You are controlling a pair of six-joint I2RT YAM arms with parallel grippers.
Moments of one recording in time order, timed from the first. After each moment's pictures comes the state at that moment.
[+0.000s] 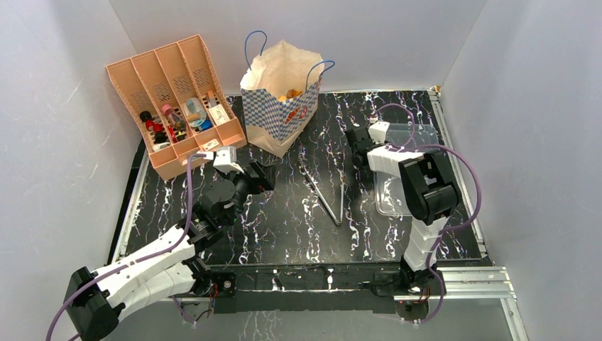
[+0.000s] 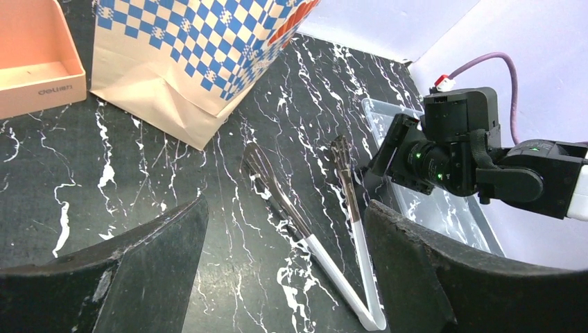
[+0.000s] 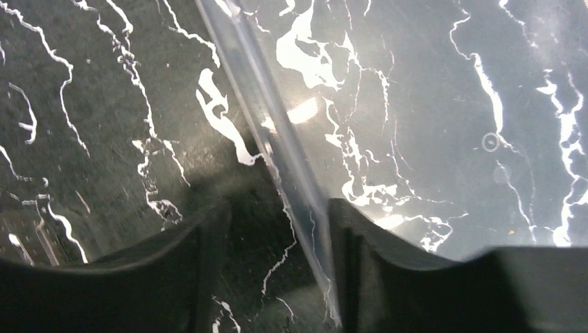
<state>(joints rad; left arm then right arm) -0.82 0.83 0.52 0.17 -0.50 -0.54 0.35 1.87 1.08 -0.19 0.66 0.55</state>
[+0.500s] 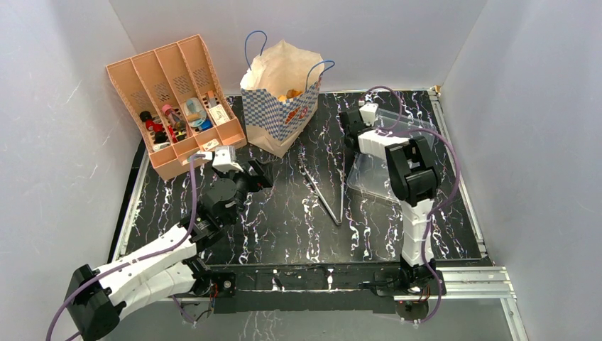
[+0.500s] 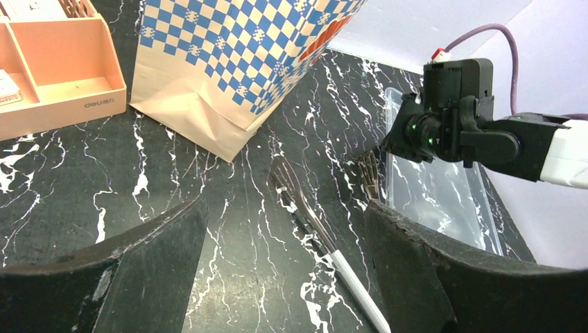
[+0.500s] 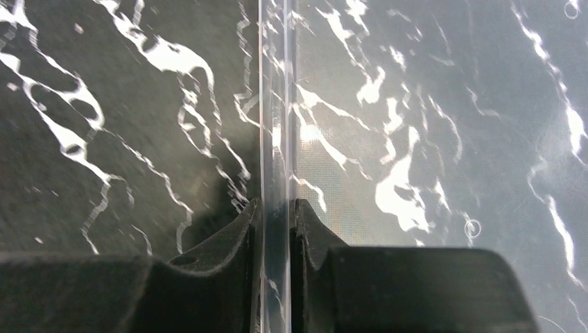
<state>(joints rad) -0.82 0.84 0.52 0.19 -0.58 -0.49 0.32 2.11 1.38 -0.15 0.64 0.43</state>
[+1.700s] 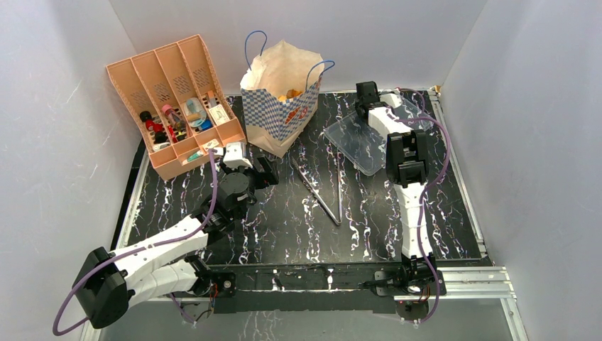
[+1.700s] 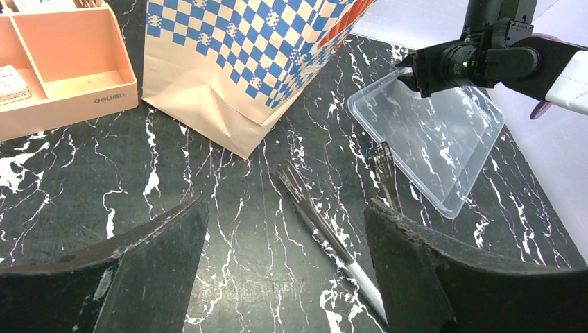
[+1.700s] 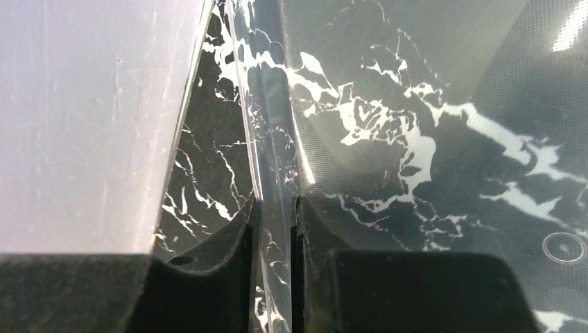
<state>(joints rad) -0.81 0.99 0.55 0.26 -0.62 -0.46 0.16 2.52 2.07 -0.30 0.43 1.22</state>
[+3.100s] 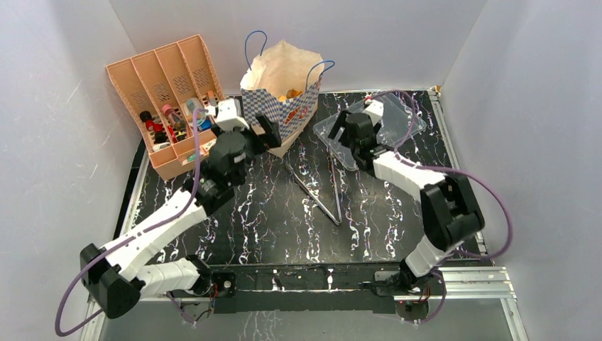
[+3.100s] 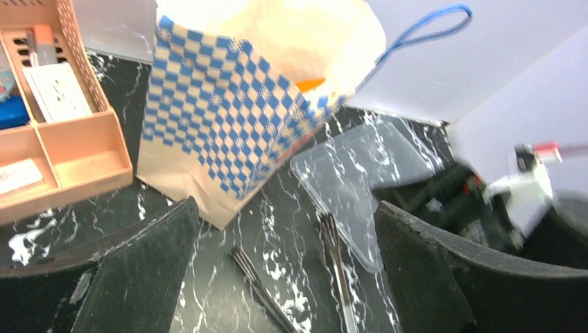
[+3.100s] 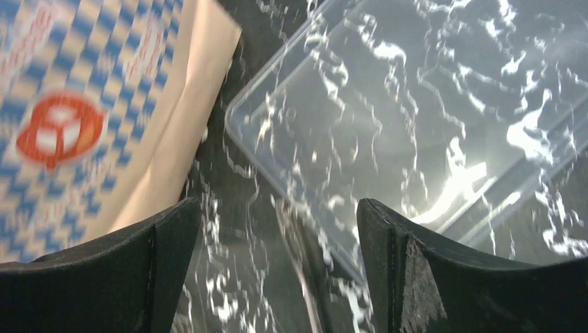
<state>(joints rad) -0.76 1.08 0.97 -0.02 -0.61 -0.45 0.41 1.67 1.09 0.11 0.38 0.62</state>
